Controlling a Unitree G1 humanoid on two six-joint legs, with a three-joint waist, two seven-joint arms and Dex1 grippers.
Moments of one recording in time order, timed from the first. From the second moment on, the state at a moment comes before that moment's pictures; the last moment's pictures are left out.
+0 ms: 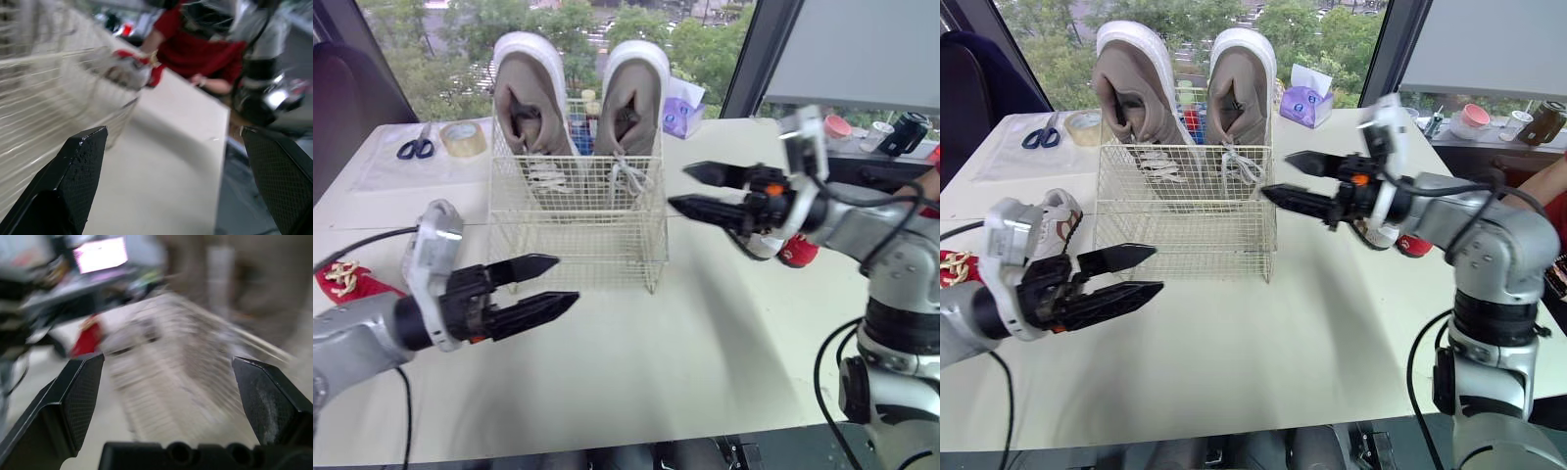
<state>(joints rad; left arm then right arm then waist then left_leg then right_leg) -0.10 0.83 0.38 -0.69 -1.57 0.92 -0.45 -0.63 -0.62 -0.35 -0.32 0.82 1.08 0.71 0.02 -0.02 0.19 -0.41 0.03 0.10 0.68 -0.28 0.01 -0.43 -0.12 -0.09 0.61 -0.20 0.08</state>
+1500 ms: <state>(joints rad) -0.18 0.70 0.08 -0.65 -1.24 0.87 -0.41 -0.55 -0.51 -0.18 0.59 0.20 0.10 0.53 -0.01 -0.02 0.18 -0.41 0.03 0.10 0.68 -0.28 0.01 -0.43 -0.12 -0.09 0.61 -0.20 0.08</state>
